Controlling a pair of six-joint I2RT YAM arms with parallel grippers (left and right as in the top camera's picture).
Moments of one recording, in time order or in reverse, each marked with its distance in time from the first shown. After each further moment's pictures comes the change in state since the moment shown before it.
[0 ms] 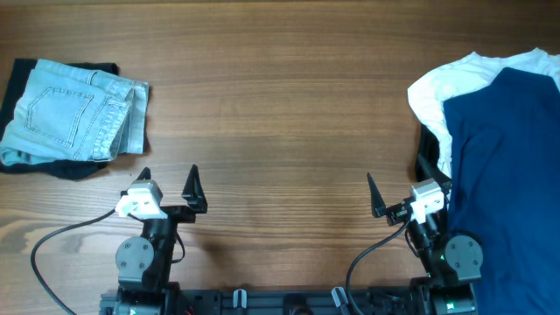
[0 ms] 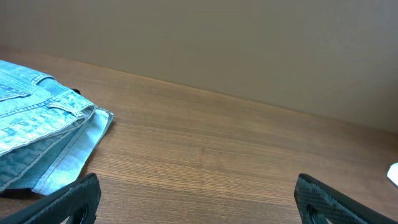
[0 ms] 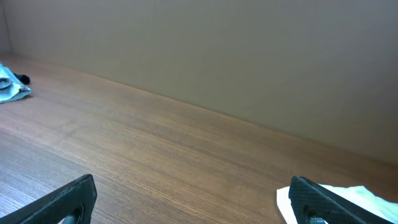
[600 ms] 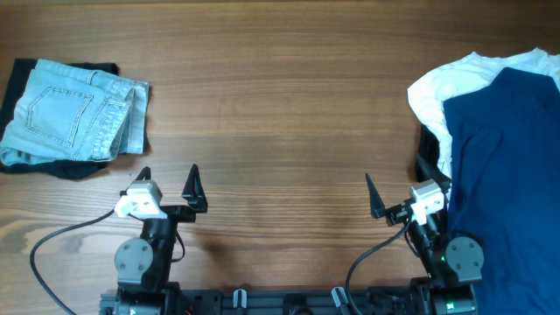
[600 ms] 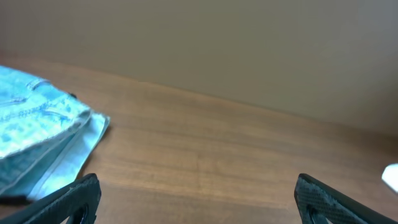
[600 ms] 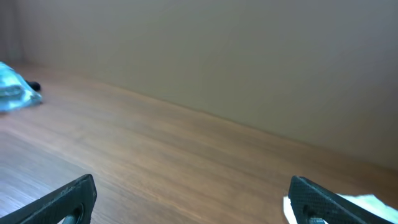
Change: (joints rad) left arm 0.000 0.000 0.000 0.035 0.013 0.000; right arm 0.000 0.000 0.000 0.032 -0.033 0.028
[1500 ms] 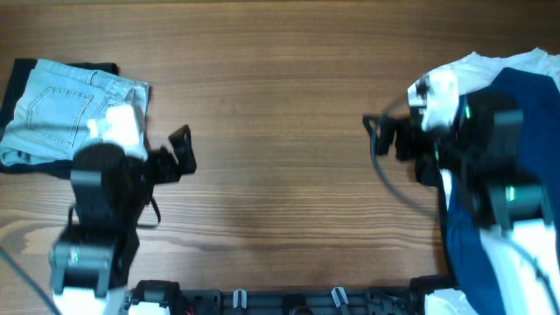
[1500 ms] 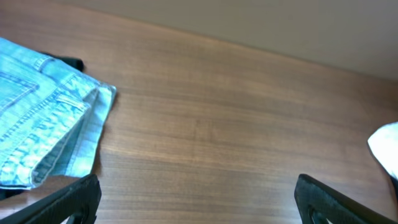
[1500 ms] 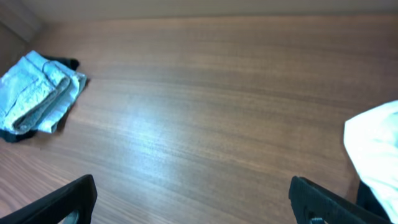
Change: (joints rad) left arm 0.000 0.815 0.934 -0.639 0.035 0.000; right arm 0.000 1.077 1.135 -0.779 -0.084 0.225
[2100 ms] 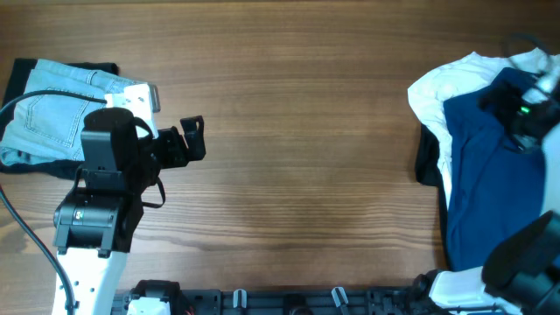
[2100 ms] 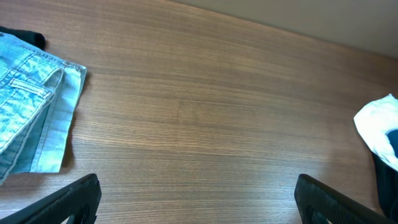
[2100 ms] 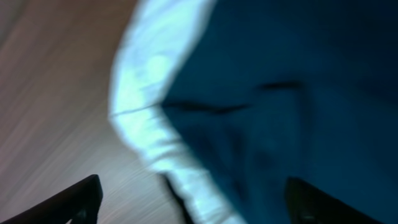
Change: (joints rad) left arm 0.000 0.138 0.055 -0.020 0.095 0.000; right arm -0.651 0.550 0.158 -0.029 0.095 0.206
